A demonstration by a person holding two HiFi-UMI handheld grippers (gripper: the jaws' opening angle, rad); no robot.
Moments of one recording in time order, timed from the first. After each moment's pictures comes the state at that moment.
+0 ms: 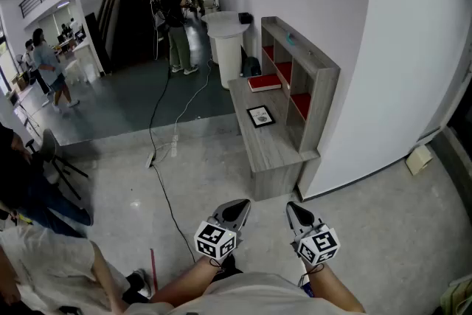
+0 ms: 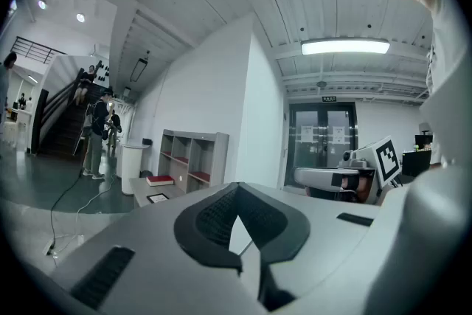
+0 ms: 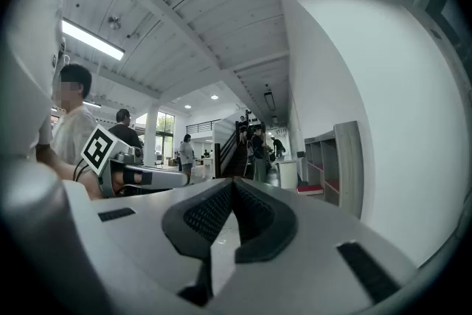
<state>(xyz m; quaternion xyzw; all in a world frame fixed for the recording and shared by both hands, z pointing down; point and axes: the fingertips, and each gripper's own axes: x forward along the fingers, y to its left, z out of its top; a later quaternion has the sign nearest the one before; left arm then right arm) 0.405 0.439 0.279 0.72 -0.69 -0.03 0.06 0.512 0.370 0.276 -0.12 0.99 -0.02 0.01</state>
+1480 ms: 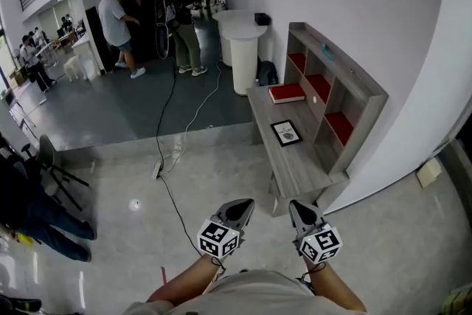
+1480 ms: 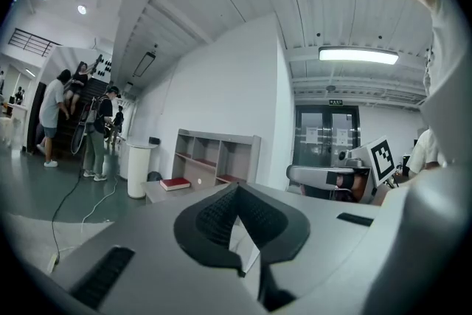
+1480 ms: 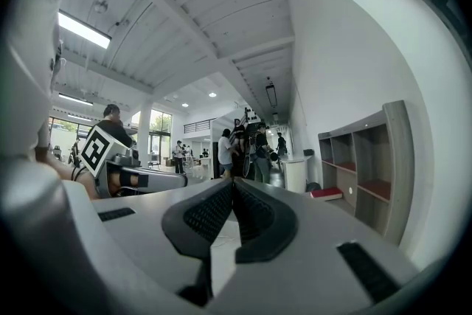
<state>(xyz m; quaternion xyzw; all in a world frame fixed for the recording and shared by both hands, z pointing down) 0.147 0.411 0.283 0.73 -0.68 -0.03 0.07 0.248 0.338 0.277 -0.12 0.99 -0.02 0.00</state>
